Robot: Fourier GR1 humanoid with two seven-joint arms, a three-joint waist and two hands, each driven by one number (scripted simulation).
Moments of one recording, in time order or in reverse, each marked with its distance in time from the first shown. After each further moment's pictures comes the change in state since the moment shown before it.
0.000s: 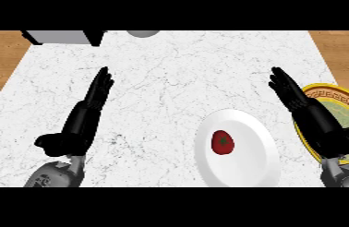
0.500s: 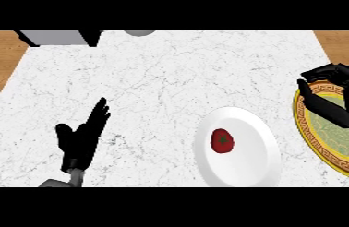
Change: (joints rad) left arm 0.135 -0.021 0.027 0.161 0.091 -0.009 0.149; right arm -0.059 -0.068 -0.185 0.109 0.174 -0.179 -0.078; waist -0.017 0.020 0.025
